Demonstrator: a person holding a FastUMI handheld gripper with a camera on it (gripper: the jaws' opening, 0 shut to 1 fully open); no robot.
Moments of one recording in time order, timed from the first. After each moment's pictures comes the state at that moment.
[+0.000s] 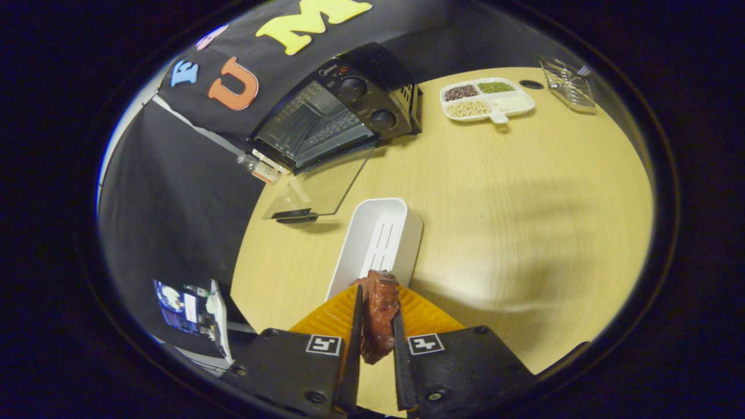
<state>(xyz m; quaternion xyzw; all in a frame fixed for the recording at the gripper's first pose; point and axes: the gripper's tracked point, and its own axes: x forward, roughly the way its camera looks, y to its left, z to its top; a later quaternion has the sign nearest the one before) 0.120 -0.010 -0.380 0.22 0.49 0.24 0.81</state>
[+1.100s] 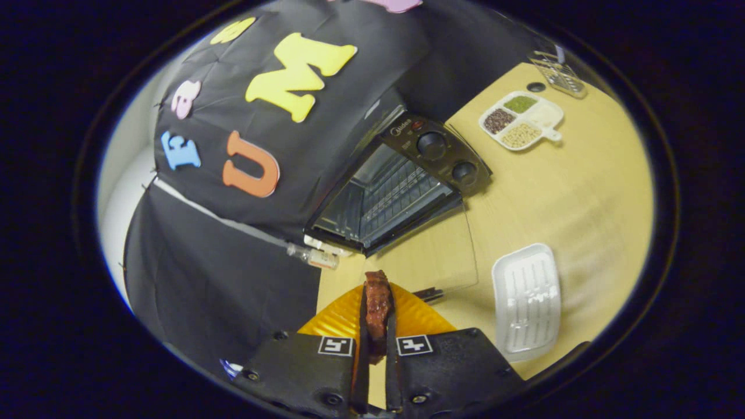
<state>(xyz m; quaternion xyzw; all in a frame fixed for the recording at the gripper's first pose) 0.205 0.124 -0.274 0.46 0.33 0.17 0.81</state>
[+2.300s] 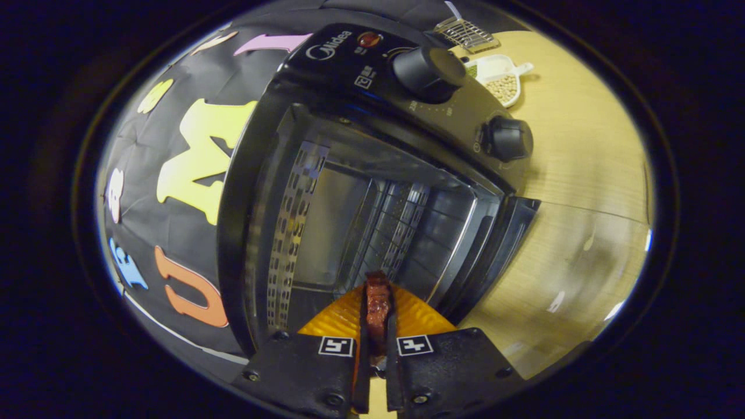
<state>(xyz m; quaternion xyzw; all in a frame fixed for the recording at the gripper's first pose) 0.424 0.175 -0.326 0.58 0.16 -0.07 0.79</state>
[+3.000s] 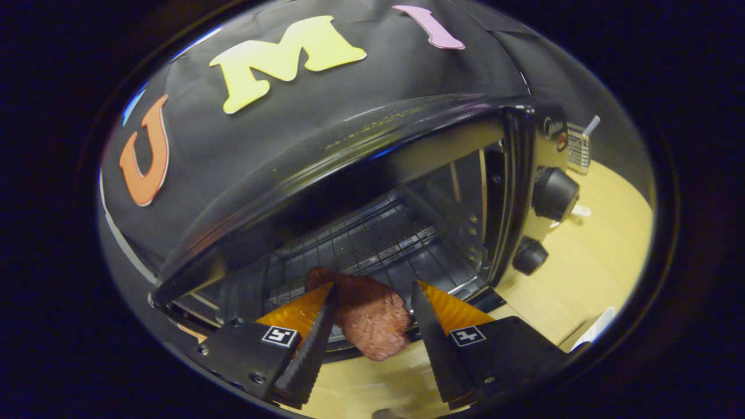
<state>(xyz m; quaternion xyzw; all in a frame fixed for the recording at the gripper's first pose) 0.403 0.152 -0.342 0.23 0.25 -0.11 0.93</state>
